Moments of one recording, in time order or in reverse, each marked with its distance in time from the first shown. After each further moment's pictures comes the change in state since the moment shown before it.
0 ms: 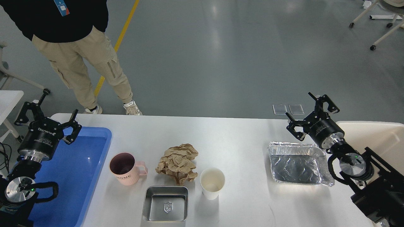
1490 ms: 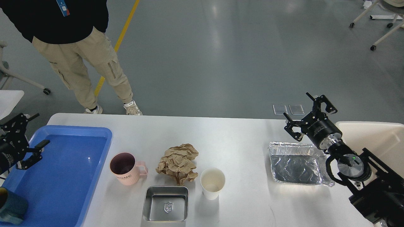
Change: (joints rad) left arm -0.004 0.527 0.481 -0.043 0.060 0.063 0.063; right arm -0.004 0.009 -0.005 0.006 -0.002 0.010 0.009
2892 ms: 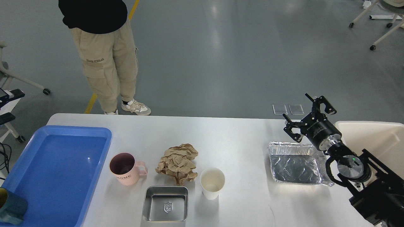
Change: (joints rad) left arm 0.022 0.455 0.028 -0.362 0.356 0.066 -0.129; right arm -0.009 -0.003 -0.005 0.012 -0.003 0.000 0.002
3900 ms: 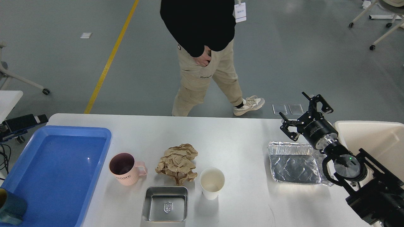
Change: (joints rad) left arm -0.068 -0.139 0.018 0.045 0.537 -0.064 0.019; right arm -0.002 0.018 0.009 0.021 0.000 0.000 0.000
